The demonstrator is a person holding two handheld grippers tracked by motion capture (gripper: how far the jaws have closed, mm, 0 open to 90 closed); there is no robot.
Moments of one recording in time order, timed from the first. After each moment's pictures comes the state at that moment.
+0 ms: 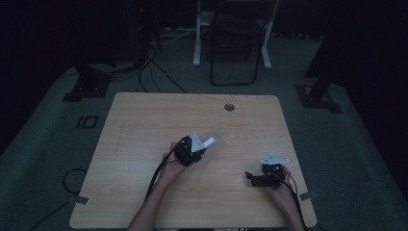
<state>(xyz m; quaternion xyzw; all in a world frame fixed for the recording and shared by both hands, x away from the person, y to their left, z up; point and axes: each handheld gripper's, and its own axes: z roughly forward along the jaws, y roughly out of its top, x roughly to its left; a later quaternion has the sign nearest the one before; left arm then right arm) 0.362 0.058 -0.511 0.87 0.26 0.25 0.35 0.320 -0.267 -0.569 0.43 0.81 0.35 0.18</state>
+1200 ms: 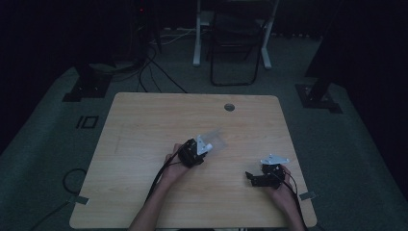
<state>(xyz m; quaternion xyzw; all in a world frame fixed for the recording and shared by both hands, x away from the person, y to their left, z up) 0.363 0.047 -0.526 0.88 0.24 0.25 0.31 0.320 -0.267 -0.569 0.43 0.81 0.35 0.18</state>
